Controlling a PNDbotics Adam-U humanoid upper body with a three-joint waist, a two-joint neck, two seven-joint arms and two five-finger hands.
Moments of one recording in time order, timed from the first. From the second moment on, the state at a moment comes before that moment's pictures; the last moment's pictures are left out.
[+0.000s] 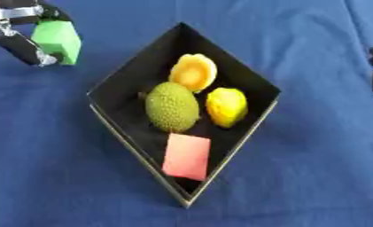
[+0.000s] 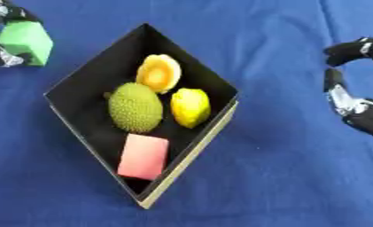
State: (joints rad) left arm -1.13 0.68 -0.25 -1.10 -0.63 -0.06 -0.67; right arm -0.17 -0.89 0.00 -1.99 0.18 -0.12 -0.15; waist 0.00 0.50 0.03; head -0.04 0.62
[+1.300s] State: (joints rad) left arm -1.17 0.57 -0.52 -1.55 -0.21 0.07 -0.90; right arm -0.18 -0.93 -0.01 -1.99 0.08 -0.11 -0.10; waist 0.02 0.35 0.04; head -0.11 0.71
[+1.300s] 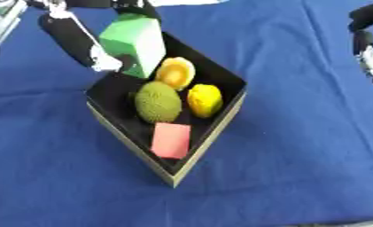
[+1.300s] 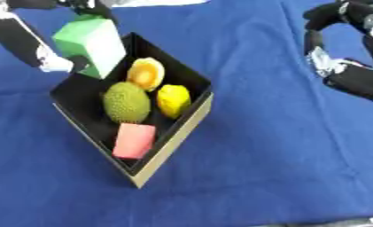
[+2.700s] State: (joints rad) left arm -1.09 0.56 -0.44 -1.67 -0.25 0.00 -0.76; right arm -0.19 -0.93 -0.03 -1.99 0.06 -0.11 -0.11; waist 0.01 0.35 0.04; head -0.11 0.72
